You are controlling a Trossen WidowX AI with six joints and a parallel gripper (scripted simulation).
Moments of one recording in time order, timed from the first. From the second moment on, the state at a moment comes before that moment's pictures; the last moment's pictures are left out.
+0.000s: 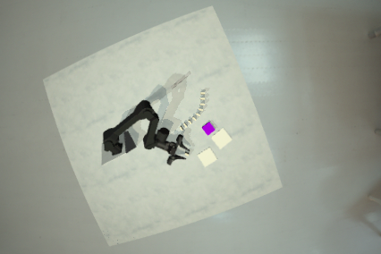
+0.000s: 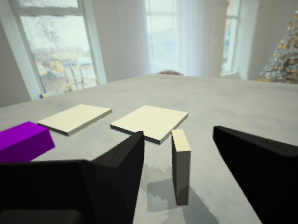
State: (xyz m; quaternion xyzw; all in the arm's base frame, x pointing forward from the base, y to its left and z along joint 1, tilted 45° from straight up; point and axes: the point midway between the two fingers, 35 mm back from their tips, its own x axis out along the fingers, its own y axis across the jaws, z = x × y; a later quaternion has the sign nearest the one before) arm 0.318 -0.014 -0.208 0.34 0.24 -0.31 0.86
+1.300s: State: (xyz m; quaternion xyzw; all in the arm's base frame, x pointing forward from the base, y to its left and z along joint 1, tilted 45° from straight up) arm 0.381 -0.107 -0.232 0.03 0.56 -0.08 0.83
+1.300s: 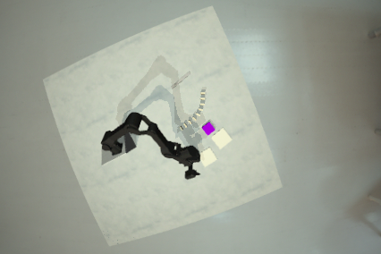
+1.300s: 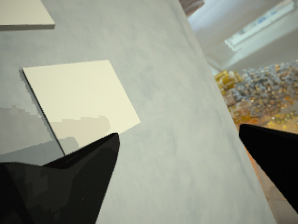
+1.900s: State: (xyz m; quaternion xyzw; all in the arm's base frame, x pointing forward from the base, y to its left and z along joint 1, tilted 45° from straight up) arm 0.367 -0.102 -0.199 -0.06 0.61 0.35 0.71
